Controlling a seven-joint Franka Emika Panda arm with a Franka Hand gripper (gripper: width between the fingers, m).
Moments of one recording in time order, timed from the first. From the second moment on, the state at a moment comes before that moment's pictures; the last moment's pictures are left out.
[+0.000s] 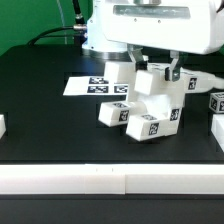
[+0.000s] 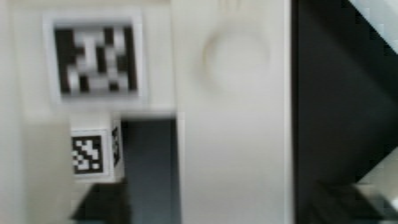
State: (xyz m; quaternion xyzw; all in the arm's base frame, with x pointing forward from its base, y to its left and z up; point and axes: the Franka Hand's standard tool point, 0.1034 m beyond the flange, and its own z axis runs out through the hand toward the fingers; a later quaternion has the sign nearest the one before) arm 0.570 0.035 0.103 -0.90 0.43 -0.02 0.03
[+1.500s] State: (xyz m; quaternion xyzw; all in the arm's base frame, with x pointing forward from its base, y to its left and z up) arm 0.542 0.036 0.122 -0.91 0.42 -0.02 0.05
